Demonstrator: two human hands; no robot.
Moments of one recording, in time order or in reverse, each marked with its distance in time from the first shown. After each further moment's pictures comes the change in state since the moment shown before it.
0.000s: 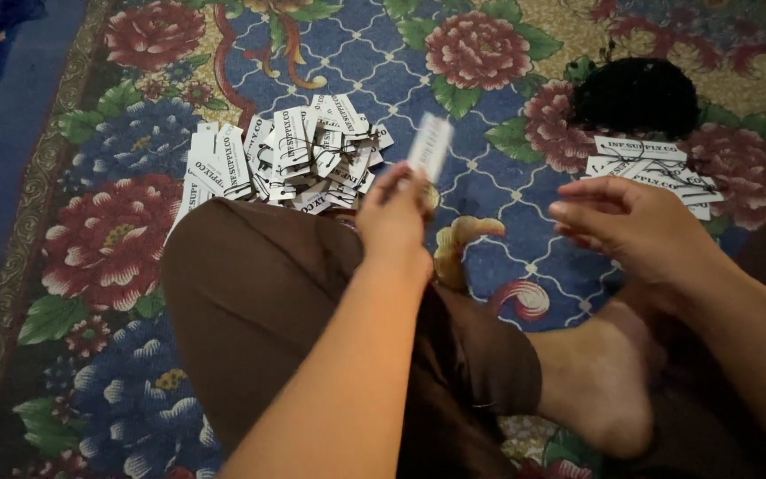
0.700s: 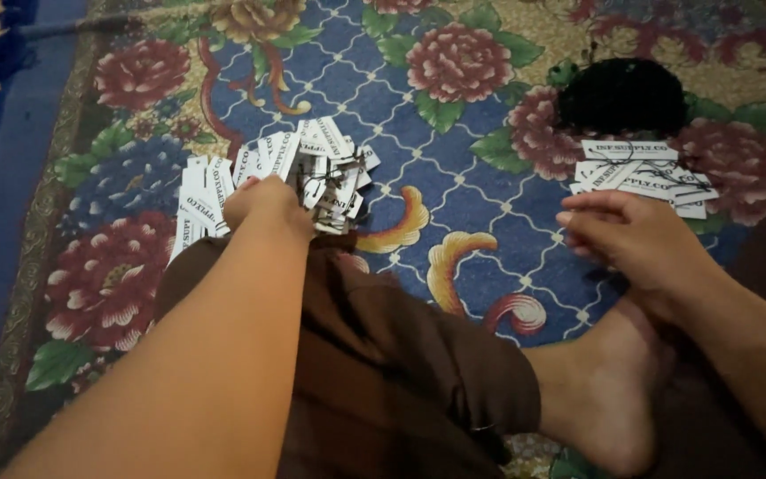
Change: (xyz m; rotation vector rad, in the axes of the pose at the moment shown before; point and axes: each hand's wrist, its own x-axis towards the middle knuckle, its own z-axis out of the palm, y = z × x) left_hand 0.099 0.096 -0.038 -0.416 0.771 0.034; right_hand 0.036 0.033 -0.019 0.168 0.032 0.015
